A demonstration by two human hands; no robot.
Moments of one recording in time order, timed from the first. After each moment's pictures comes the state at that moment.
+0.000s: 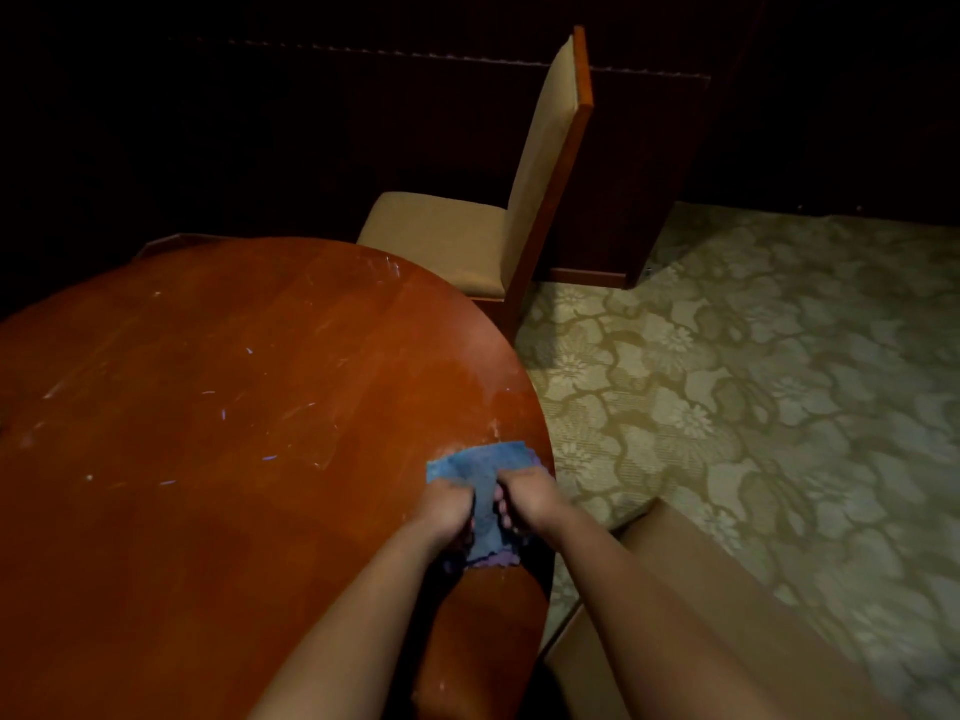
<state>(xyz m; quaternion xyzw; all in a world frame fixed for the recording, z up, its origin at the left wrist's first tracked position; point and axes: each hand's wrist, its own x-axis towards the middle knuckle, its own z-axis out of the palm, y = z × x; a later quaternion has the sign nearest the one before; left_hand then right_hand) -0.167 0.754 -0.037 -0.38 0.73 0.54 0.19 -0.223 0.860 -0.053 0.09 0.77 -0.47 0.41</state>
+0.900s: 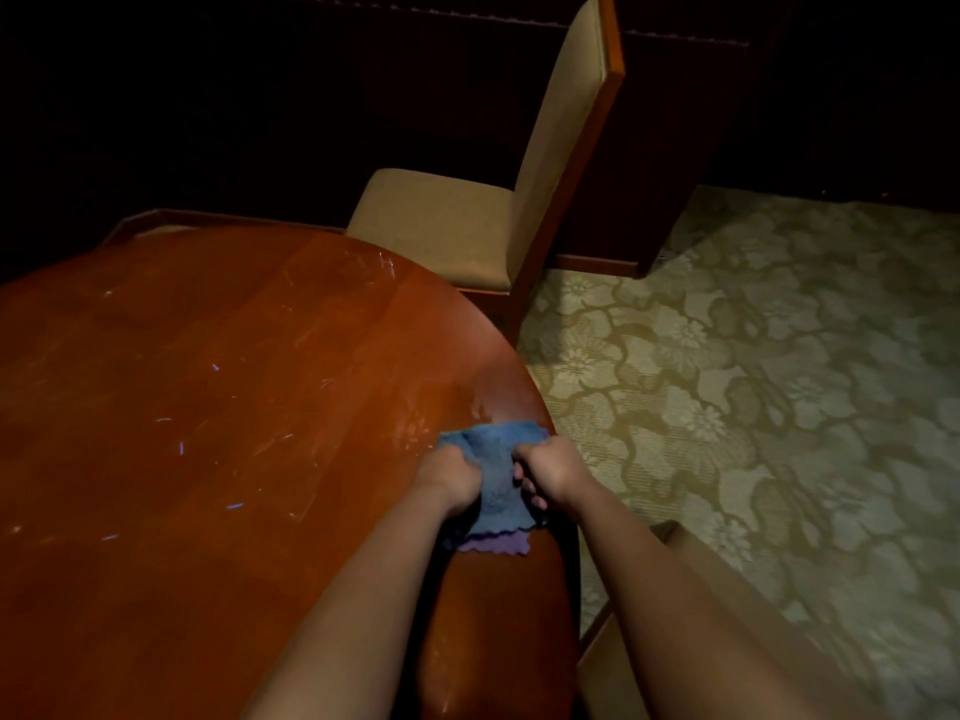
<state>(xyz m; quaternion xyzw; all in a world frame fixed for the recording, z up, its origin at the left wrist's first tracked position) -0.264 0.713 -0.052 -0.26 0.88 0.30 0.27 -0.315 0.838 -0.068 0.11 0.79 -0.47 0.38</state>
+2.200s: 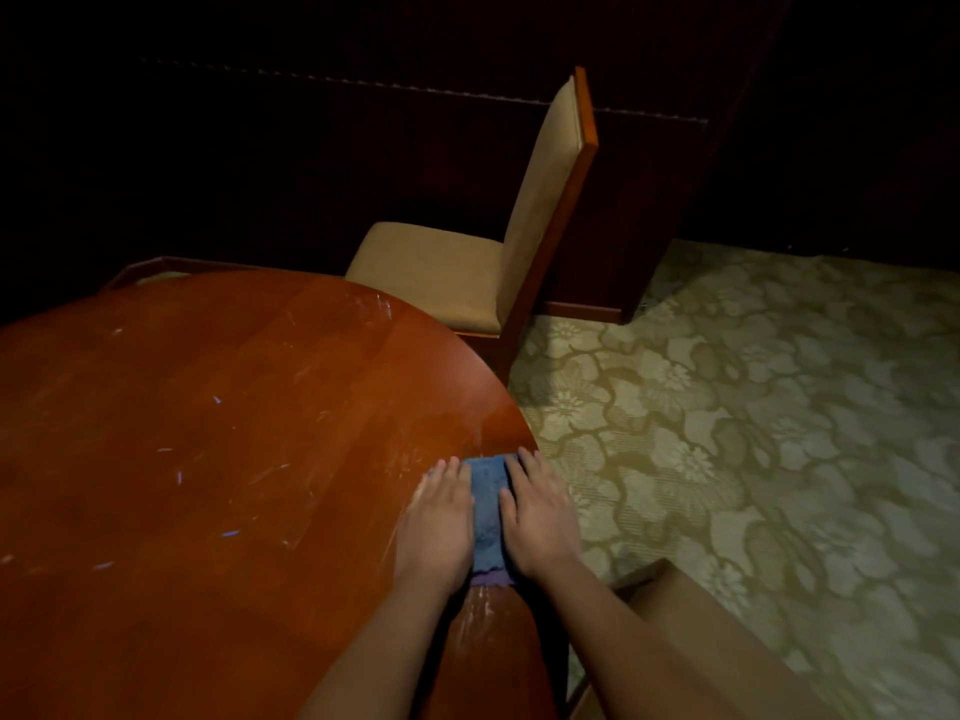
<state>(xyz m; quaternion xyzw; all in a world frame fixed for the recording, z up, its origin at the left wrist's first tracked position) -0.224 0.732 -0.073 -0.15 0.98 0.15 0.04 -0.280 0.848 -0.089 -0.21 0.96 -0.15 0.09</state>
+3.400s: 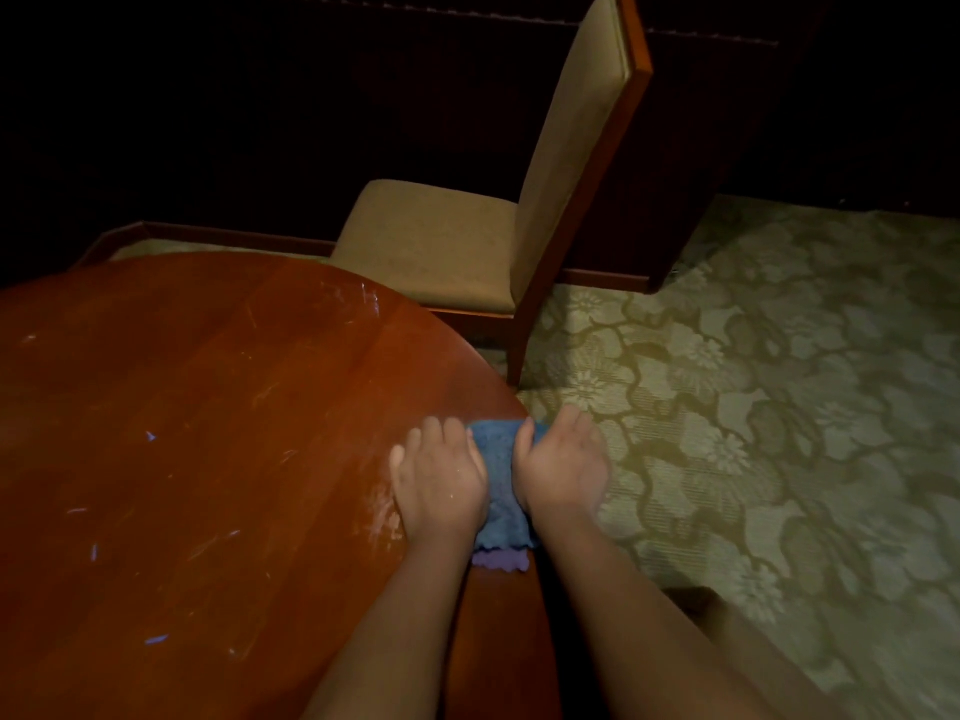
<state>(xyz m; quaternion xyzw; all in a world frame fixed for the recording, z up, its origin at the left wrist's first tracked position) -0.345 0.695 -0.119 -0.27 0.95 0.06 -0.16 -0.394 0.786 -0.115 0.00 0.98 -0.17 -0.06</state>
